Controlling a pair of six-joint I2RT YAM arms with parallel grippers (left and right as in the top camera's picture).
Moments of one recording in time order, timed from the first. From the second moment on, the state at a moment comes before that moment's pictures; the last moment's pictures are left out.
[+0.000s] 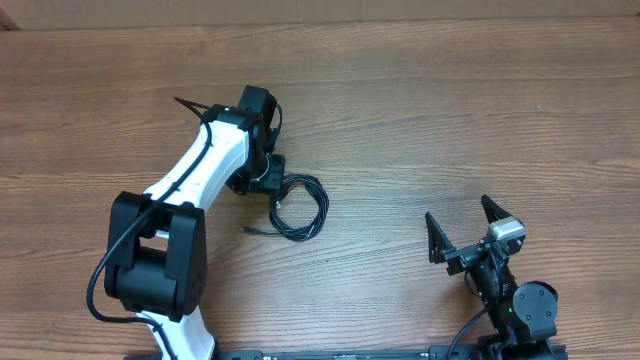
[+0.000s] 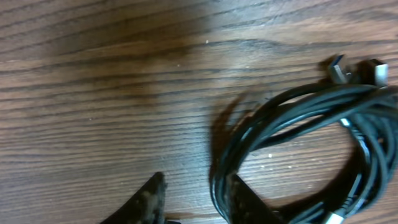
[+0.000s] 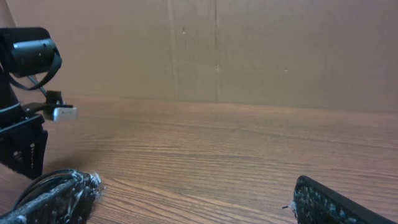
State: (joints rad) left arm -0.27 1.92 1.36 -0.99 0.05 -0.15; right arm 0.17 0.01 0.02 -0.02 -0.14 0.07
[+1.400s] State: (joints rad) left arm -0.26 1.92 1.35 -0.93 0.22 -0.03; right arm 0.17 0.12 0.26 -0.32 -0.23 0.41
